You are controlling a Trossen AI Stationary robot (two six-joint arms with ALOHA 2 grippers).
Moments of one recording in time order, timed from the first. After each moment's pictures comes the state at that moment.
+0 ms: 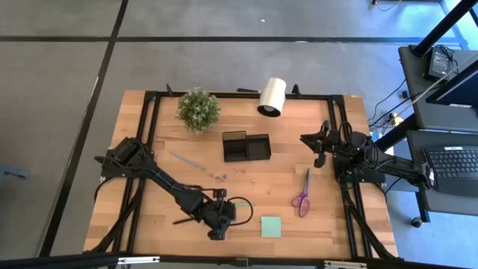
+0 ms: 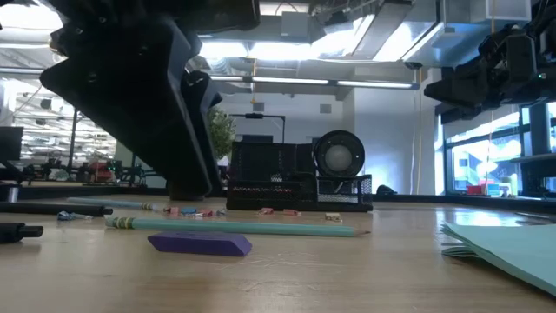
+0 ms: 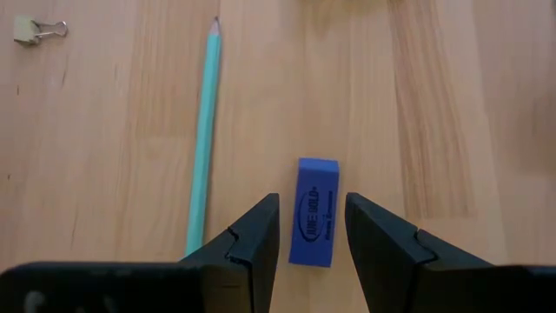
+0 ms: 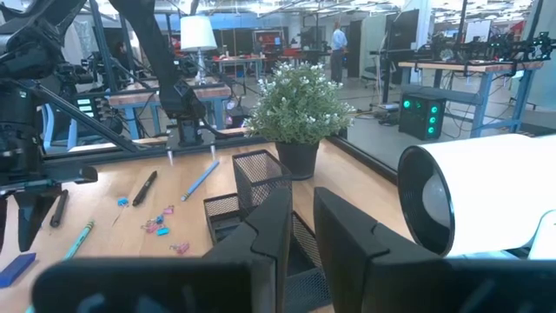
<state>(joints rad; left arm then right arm) -0.56 1.95 1.25 -0.36 -0.29 -0.52 -0.27 0.00 0.01 0.03 0.00 0.05</state>
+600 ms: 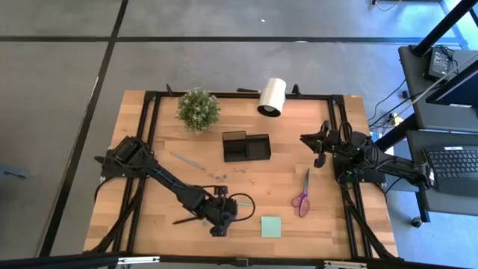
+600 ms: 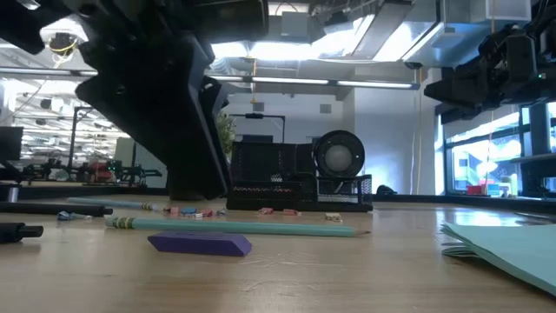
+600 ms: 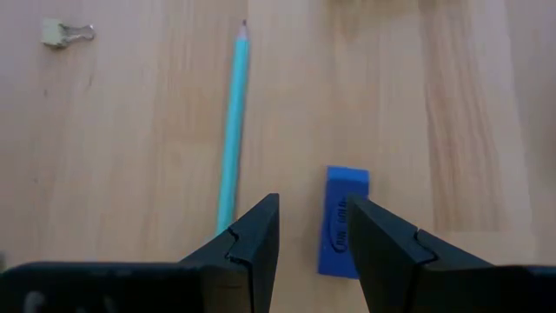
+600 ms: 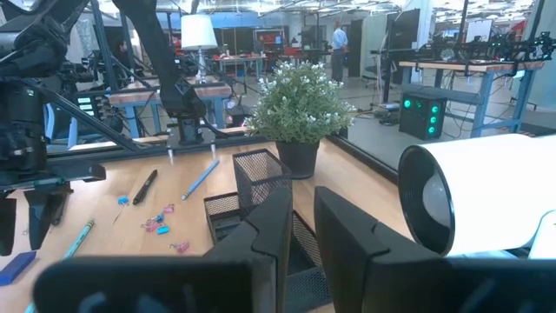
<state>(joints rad) -0.53 1.95 1.25 -0.36 -0.29 -0.50 -0.27 0.00 0.01 0.03 0.00 0.04</state>
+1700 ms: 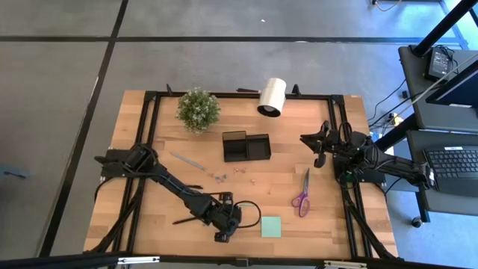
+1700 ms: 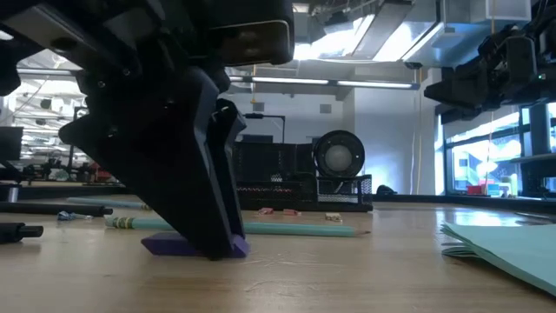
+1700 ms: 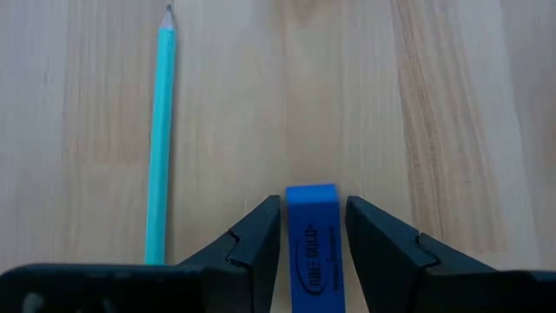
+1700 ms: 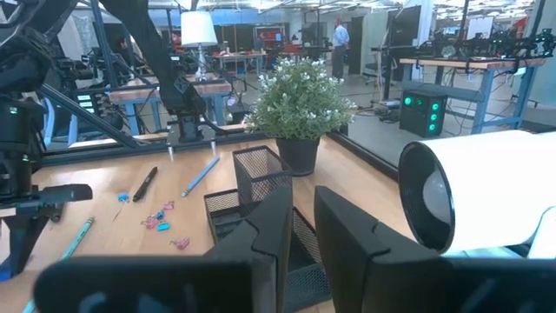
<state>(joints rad) -0.54 2.08 1.35 -0.38 -0.22 -0.47 -0.27 0.00 0.01 0.02 0.00 0.04</state>
